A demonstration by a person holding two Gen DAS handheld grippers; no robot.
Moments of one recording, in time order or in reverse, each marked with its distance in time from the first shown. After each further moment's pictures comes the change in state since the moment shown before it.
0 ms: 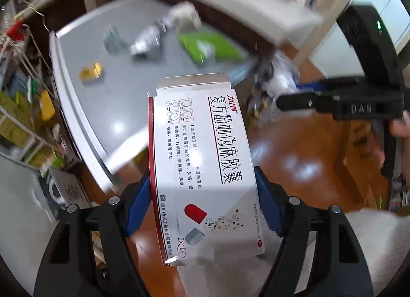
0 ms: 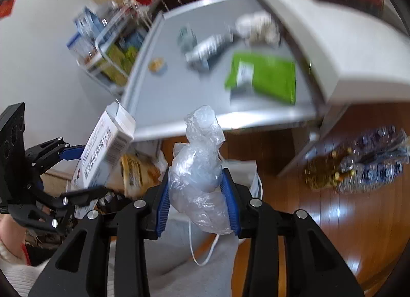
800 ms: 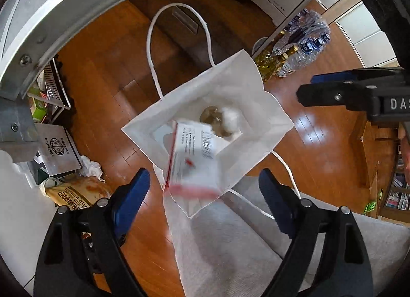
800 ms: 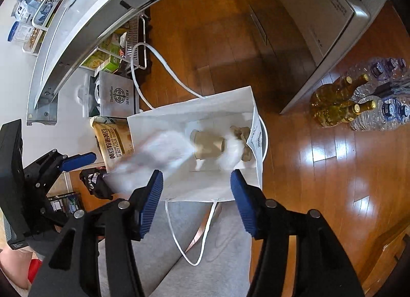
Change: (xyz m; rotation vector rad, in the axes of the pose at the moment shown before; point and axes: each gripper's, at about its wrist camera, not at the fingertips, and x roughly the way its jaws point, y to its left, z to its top) left arm 0.152 0.023 -0.034 -0.093 0.285 0.046; right arm 0.133 -0.052 -0.026 0.195 0.246 -0.024
